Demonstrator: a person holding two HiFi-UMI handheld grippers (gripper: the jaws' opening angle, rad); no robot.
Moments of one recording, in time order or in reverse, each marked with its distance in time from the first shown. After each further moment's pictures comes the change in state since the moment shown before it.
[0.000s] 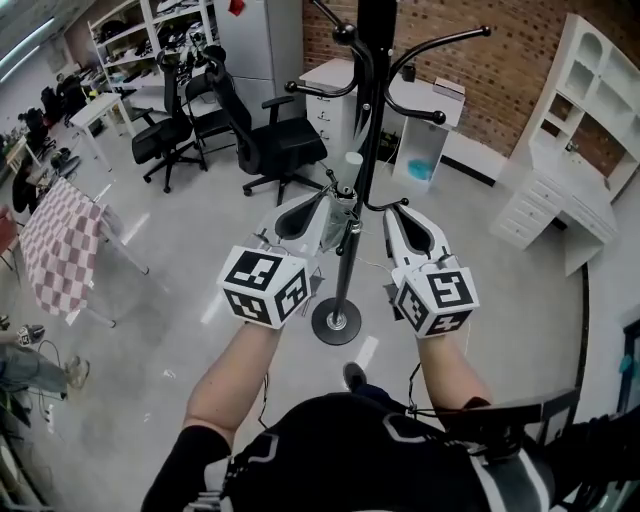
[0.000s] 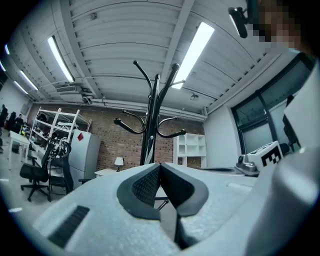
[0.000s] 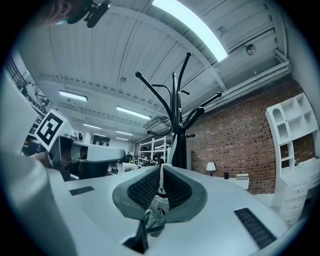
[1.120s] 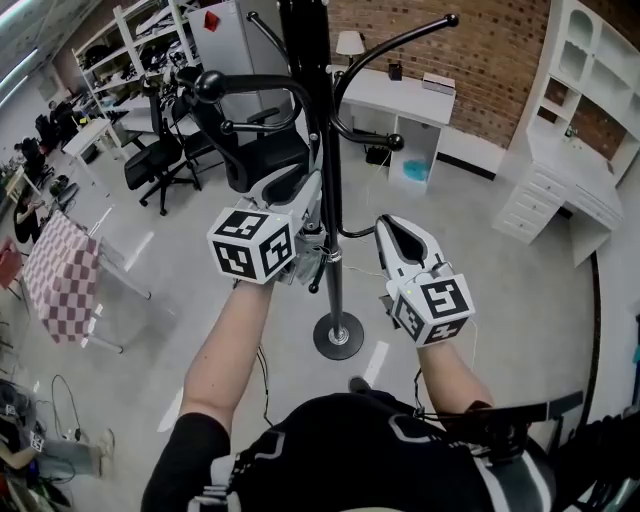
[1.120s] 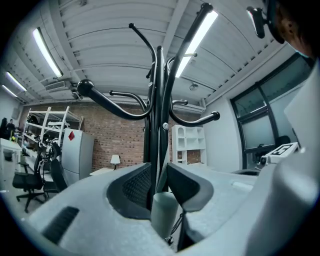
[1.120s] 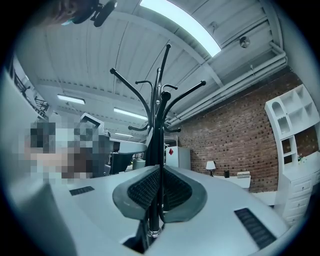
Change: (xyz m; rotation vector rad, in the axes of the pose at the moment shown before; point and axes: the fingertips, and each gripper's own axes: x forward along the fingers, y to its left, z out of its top) left arm 0.148 0.044 -0.005 0.043 0.079 -0.048; right arm 0.035 -0.083 -0.022 0.033 -0.009 0.014
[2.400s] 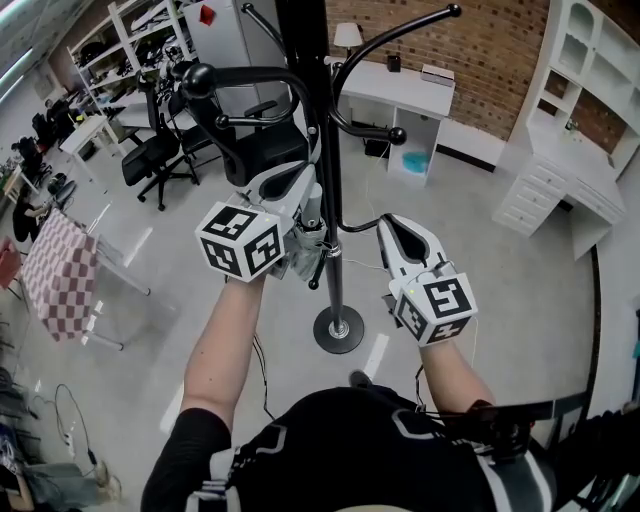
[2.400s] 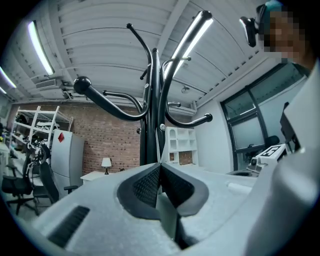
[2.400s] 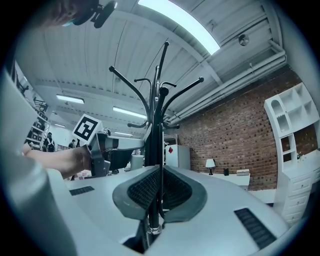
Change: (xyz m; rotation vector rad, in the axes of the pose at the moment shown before) left arm -0.001 -0.005 0.000 0.034 -0.028 -0.110; right arm -0.003 -0.004 -0.013 0.010 0.017 -0.003
